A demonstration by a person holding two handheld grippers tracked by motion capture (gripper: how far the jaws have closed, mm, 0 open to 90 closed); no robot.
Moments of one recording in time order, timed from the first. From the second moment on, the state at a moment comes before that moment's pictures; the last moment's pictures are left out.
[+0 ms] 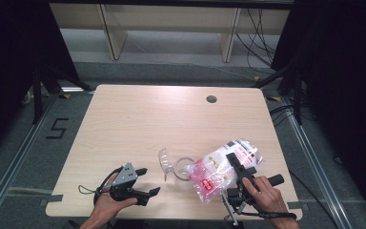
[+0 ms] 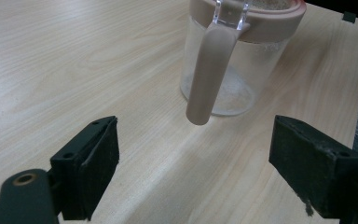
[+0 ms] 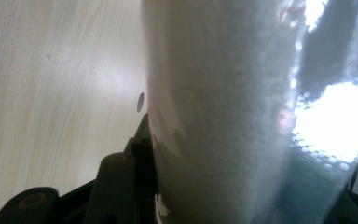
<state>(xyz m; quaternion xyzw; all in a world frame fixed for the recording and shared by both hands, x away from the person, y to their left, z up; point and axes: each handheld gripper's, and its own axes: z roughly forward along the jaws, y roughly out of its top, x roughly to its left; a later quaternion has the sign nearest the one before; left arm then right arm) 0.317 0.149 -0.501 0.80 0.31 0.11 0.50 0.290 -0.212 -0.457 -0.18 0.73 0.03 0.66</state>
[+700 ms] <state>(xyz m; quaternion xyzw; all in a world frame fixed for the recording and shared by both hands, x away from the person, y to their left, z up) 0.318 0.151 -0.500 0.80 0.30 0.12 0.50 0.286 -0.210 -0.450 -0.20 0.72 0.01 0.66</state>
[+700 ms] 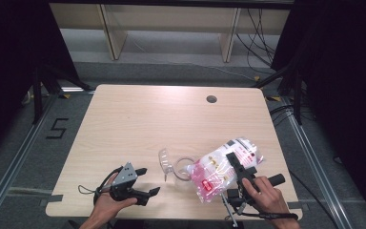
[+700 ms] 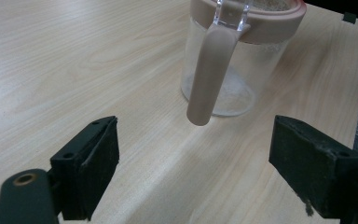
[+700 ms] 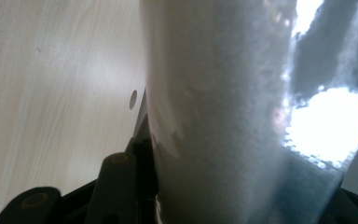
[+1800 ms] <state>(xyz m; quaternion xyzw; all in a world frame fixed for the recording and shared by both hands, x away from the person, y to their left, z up) 0.318 0.148 -0.501 0.80 0.31 0.11 0.50 0.285 -0.208 -0.449 -0.21 0.71 -0.01 0.67</state>
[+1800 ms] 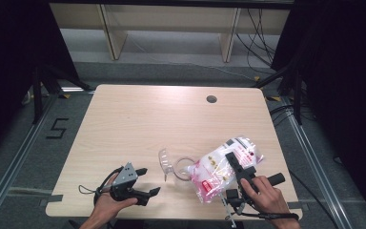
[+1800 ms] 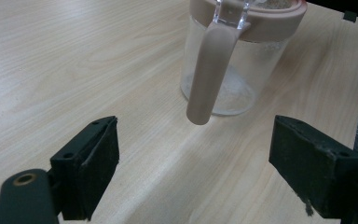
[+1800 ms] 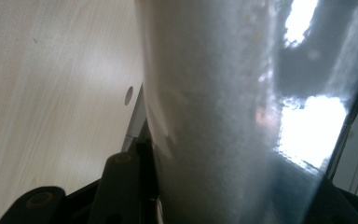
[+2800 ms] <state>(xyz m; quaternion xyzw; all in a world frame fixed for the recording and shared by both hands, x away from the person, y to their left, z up) 0.319 0.150 -0.500 0.80 0.30 0.11 0.50 0.285 -0.209 -0.448 -0.21 0.71 0.00 0.67</state>
